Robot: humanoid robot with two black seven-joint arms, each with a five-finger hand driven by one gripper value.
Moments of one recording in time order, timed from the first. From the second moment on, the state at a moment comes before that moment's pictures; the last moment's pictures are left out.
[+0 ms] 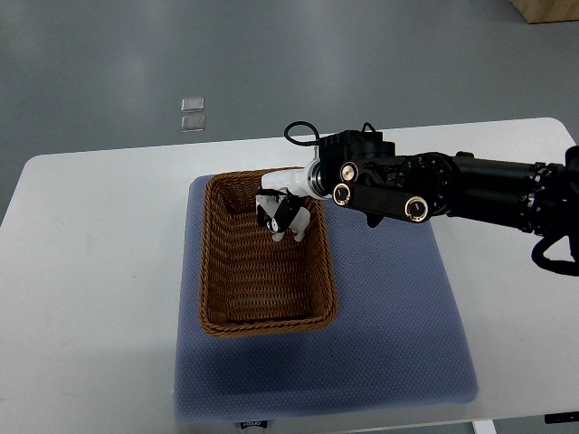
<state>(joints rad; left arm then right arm) -0.02 0.00 -0.17 -0.23 0.04 -0.02 0.02 1.33 0.00 -0.17 0.85 -0.78 0.20 -0.24</state>
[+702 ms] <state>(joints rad) -0.02 0.00 -0.17 -0.23 0.04 -0.02 0.02 1.31 0.00 -0.13 0.86 -0.78 0.19 -0.22</state>
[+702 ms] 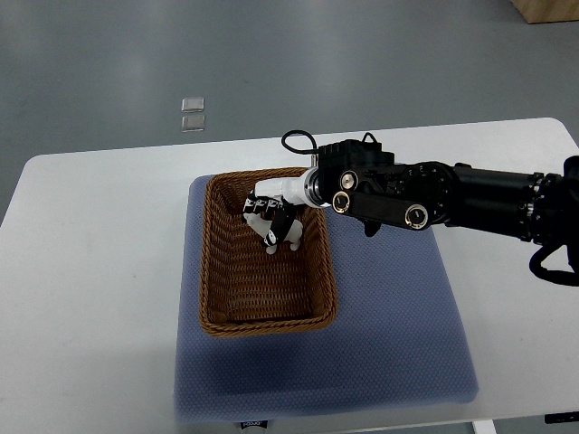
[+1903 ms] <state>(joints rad) -0.02 0.00 -0.17 -0.23 0.04 -0.02 0.02 1.24 -0.03 0.35 0.85 -0.78 0.16 -0.15</state>
